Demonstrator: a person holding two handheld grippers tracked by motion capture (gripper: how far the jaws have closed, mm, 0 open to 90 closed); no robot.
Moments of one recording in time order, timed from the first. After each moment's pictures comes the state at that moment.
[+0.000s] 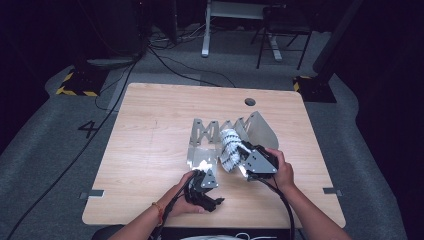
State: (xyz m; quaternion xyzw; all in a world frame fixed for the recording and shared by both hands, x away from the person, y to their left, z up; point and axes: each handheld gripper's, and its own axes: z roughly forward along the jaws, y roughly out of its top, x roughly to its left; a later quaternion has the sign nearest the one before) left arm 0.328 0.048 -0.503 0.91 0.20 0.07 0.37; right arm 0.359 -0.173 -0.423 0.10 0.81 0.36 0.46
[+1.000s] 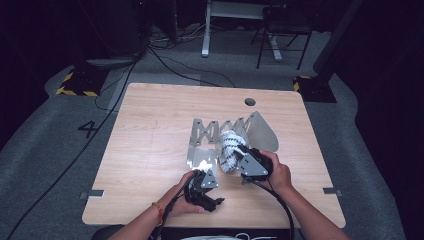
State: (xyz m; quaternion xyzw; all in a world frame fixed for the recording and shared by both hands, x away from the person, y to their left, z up) left arm 0.328 0.048 -0.503 0.91 0.20 0.07 0.37; right arm 0.359 -0.159 -0.437 0.08 0.84 0.31 0.45
